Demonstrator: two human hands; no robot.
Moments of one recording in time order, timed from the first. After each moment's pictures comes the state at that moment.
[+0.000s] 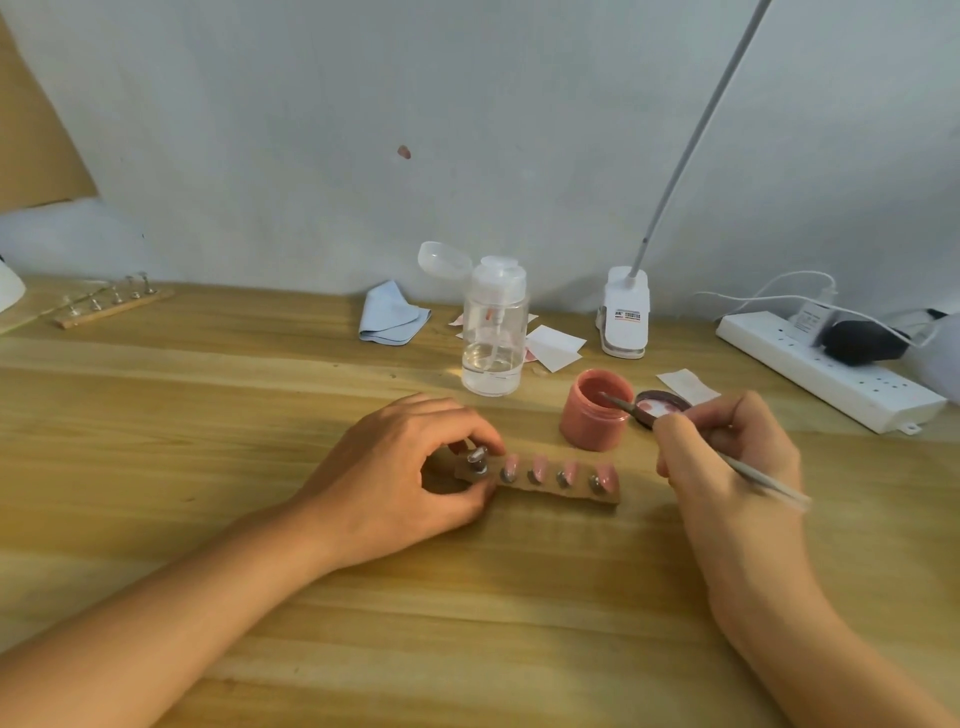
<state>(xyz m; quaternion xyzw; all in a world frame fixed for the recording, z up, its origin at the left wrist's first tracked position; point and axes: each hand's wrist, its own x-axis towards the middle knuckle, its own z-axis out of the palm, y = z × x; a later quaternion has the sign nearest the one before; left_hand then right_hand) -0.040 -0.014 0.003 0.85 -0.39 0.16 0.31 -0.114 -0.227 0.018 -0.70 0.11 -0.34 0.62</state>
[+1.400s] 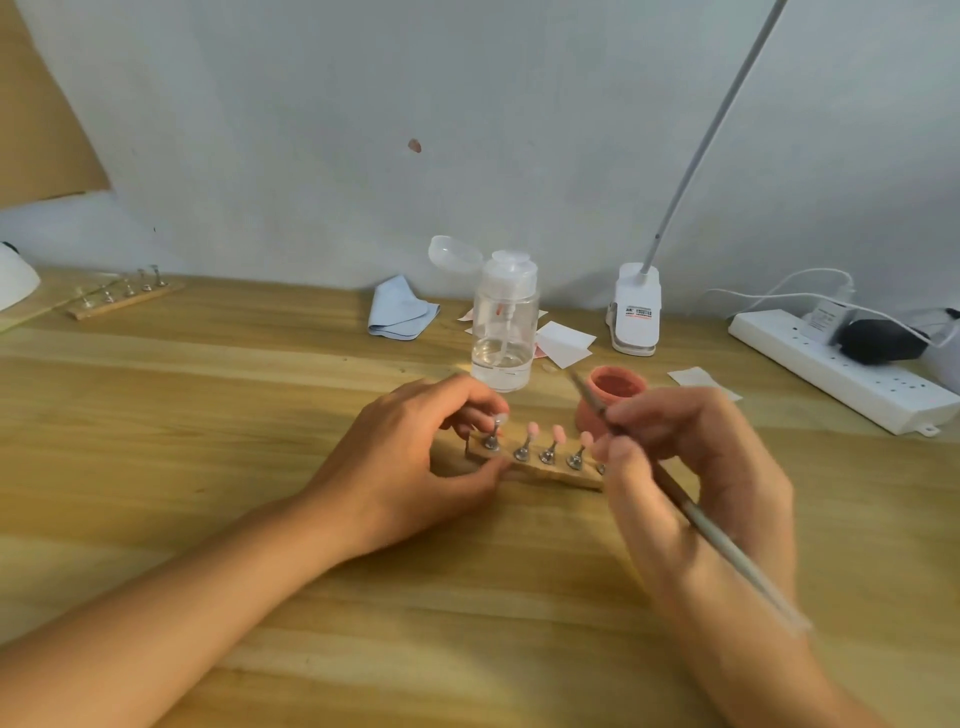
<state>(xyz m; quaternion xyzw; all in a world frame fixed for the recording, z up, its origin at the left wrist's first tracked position) -0.043 -0.015 0.004 0.84 -0.34 0.17 0.38 -0.137 -0.195 0.023 -0.76 -0.09 -0.37 0.53</state>
